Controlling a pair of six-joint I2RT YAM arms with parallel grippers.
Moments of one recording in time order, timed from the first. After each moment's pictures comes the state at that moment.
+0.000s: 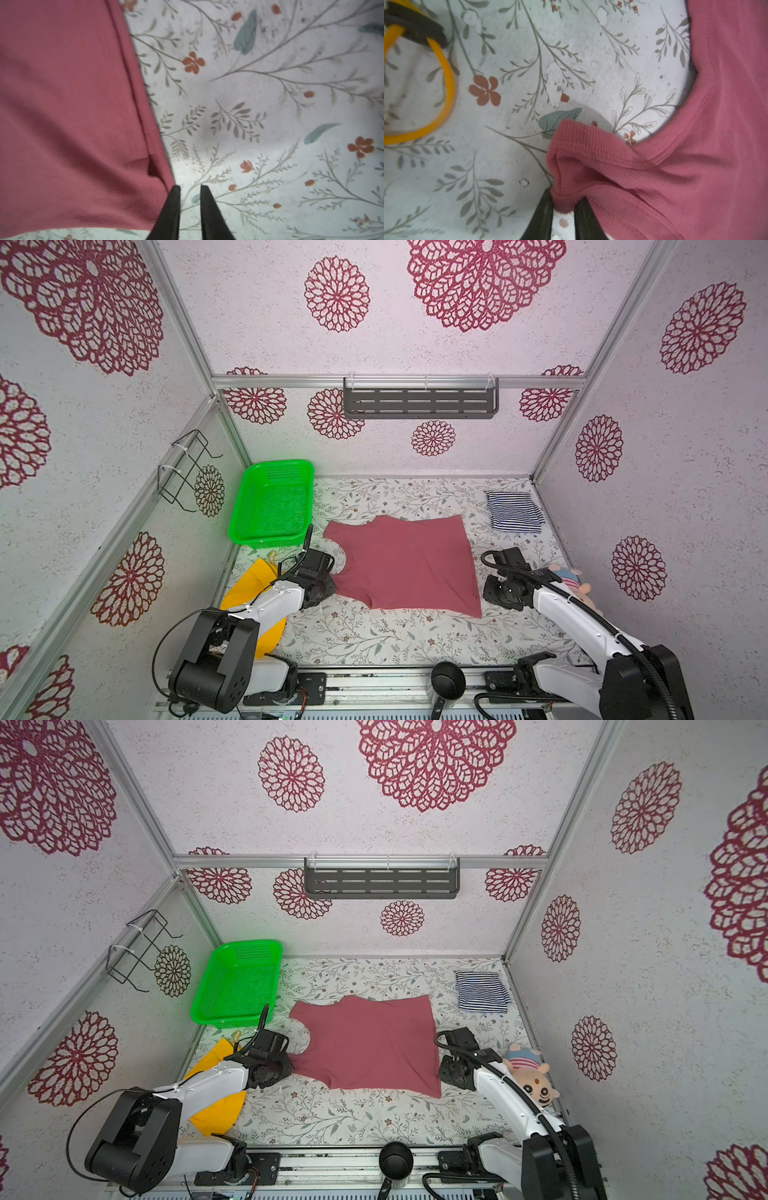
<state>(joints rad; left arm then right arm) -0.30 1.35 0.54 -0.35 -0.12 -0.81 0.29 1.13 0.64 -0.73 0.05 0.58</state>
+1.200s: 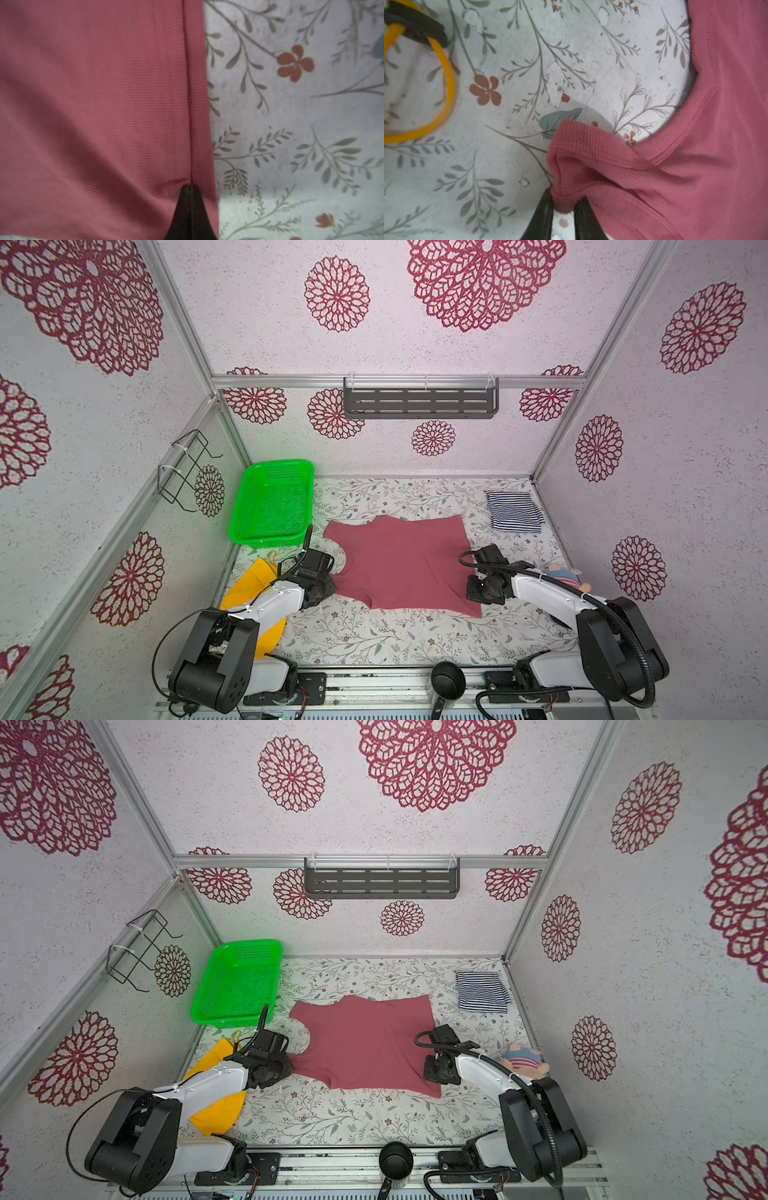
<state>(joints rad) -0.30 1.35 0.54 -0.34 -0.11 -0.81 0.37 1.37 0.66 -0.59 0.00 0.52</state>
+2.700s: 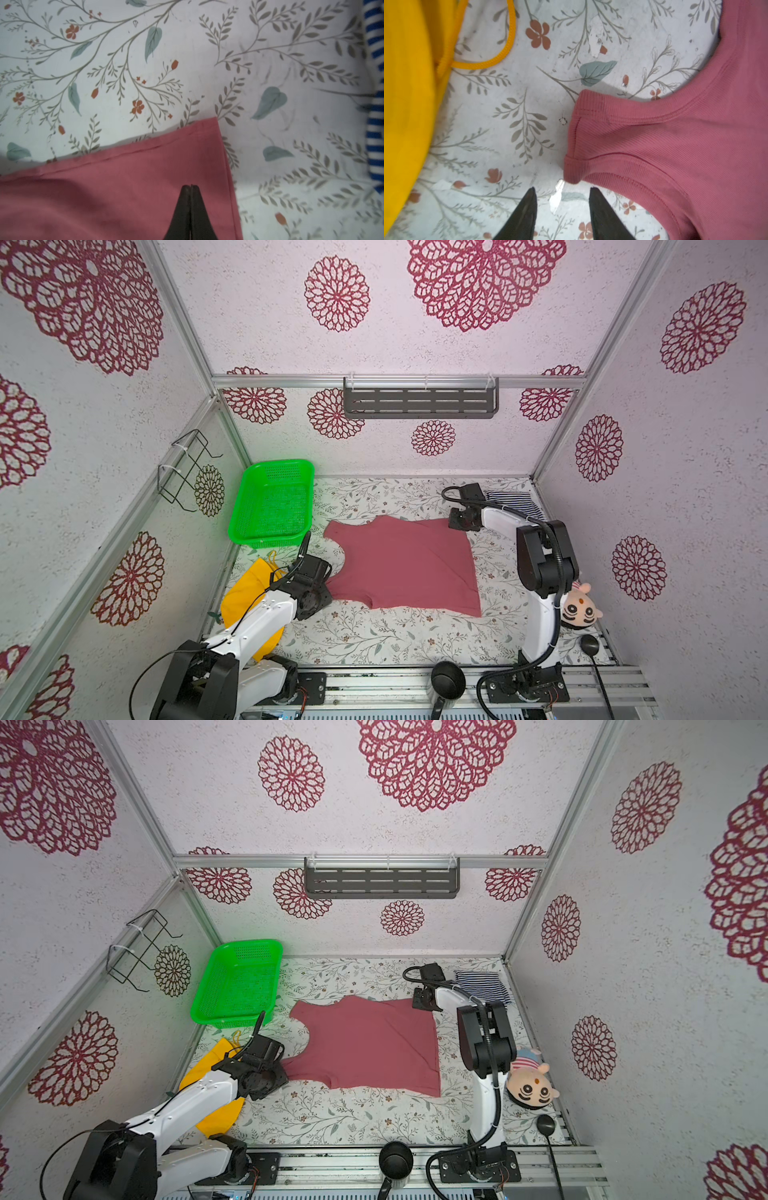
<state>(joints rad) -0.34 1.15 0.54 -0.63 -0.15 -0.89 0.25 2.12 1.52 -0.42 0.06 0.36</state>
